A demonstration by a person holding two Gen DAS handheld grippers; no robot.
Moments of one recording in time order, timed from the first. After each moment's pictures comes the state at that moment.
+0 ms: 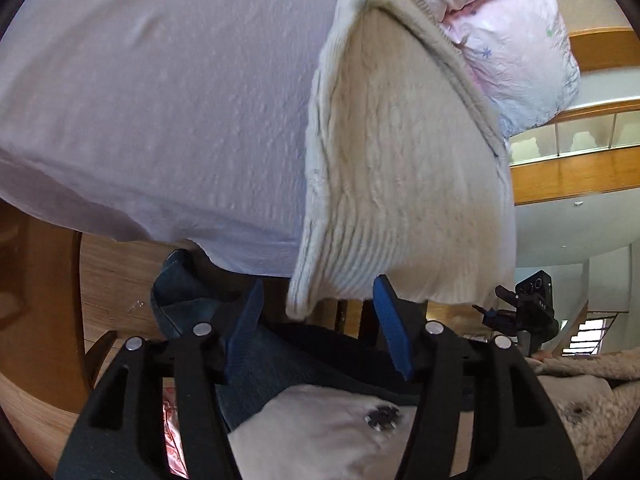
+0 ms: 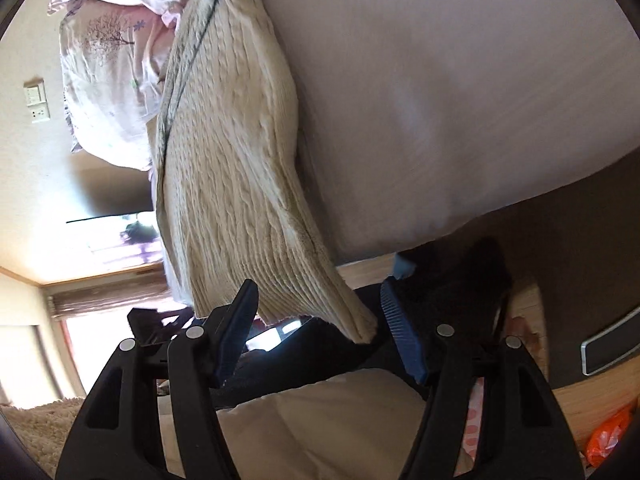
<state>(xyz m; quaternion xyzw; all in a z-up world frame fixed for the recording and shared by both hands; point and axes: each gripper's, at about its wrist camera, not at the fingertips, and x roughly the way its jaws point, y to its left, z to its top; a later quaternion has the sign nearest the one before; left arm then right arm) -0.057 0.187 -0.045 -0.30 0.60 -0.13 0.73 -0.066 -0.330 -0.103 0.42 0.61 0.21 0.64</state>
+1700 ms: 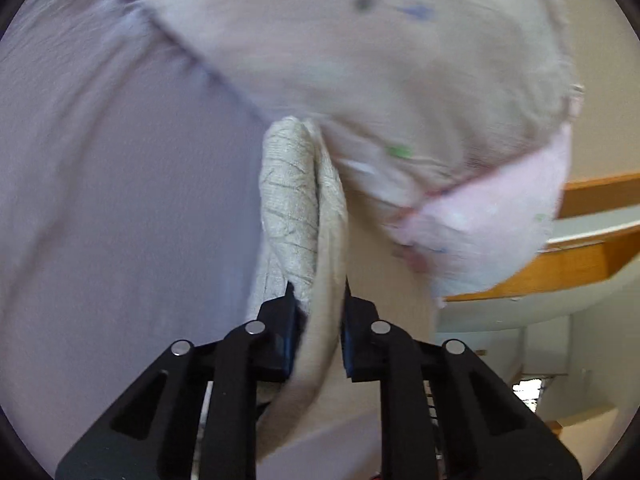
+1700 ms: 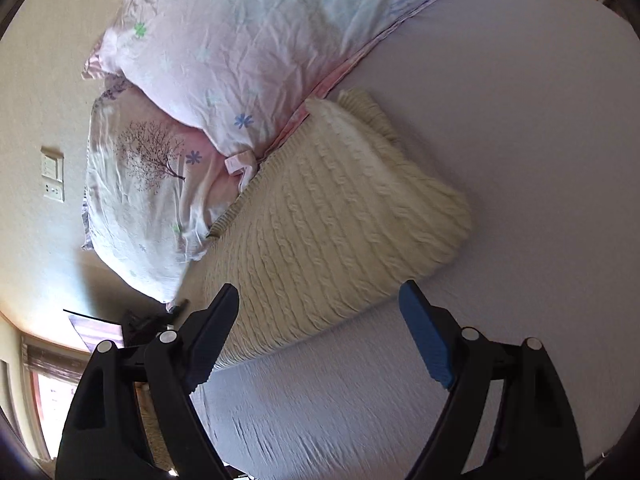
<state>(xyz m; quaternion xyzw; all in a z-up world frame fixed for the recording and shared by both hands) 0.226 0.210 0.025 -0.44 0.48 -0.17 0.74 0.048 -0.285 0.010 0.42 0.41 0.09 0.81</state>
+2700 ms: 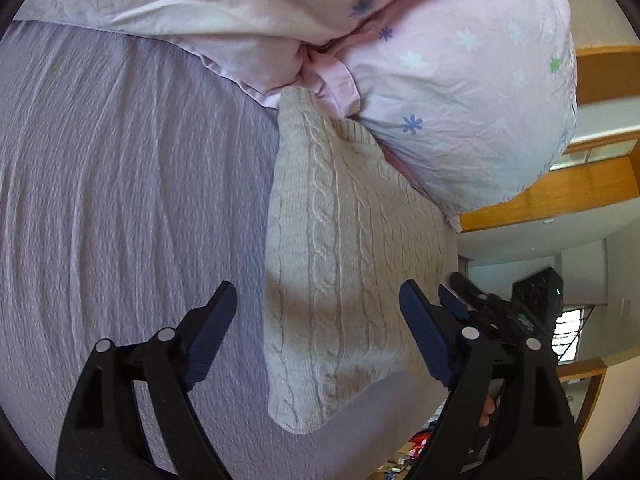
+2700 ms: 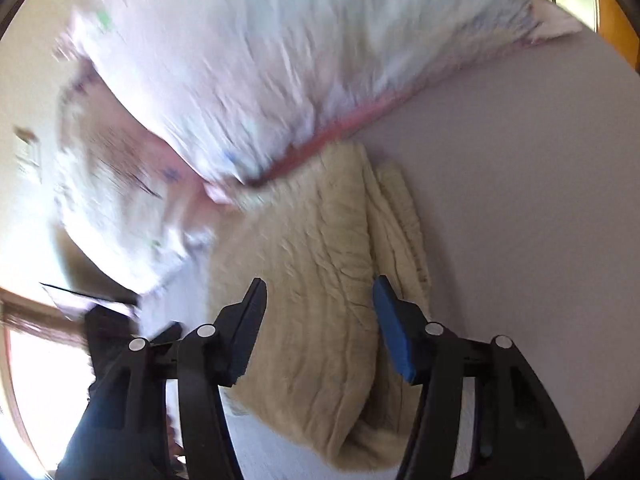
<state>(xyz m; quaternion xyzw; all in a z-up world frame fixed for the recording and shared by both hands) 0.224 0.016 0.028 -0.31 0.56 -0.20 0.74 0.181 -0.276 0.023 0.30 0.50 0.11 0.80</state>
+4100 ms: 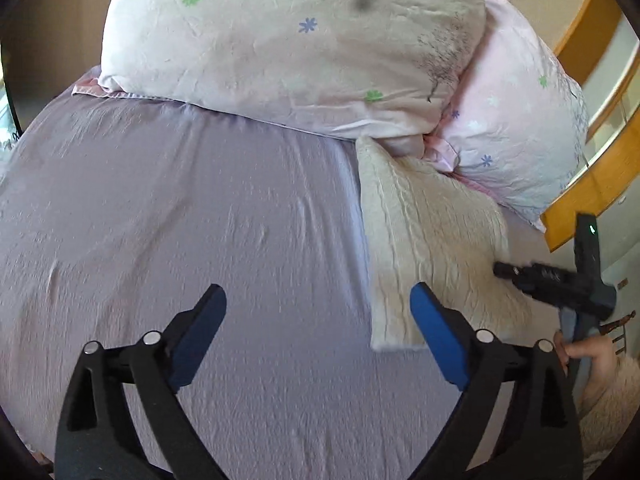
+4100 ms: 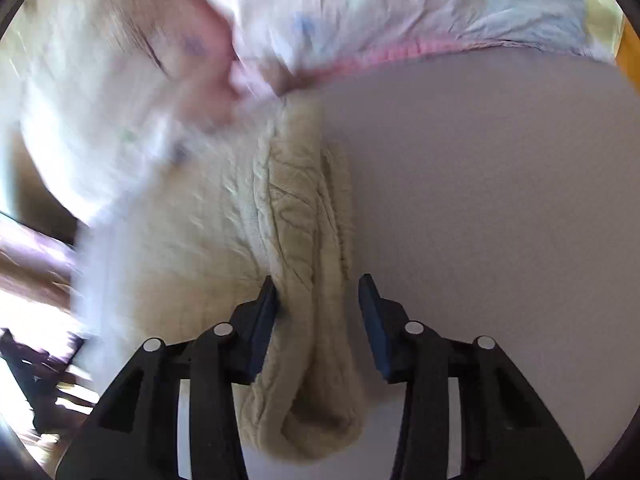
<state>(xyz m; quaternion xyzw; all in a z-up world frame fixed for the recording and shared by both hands) 0.103 0.117 0.068 -0.15 0.45 -0.05 0.88 0.169 -0.145 0.008 0.19 0.51 0.05 0.84</state>
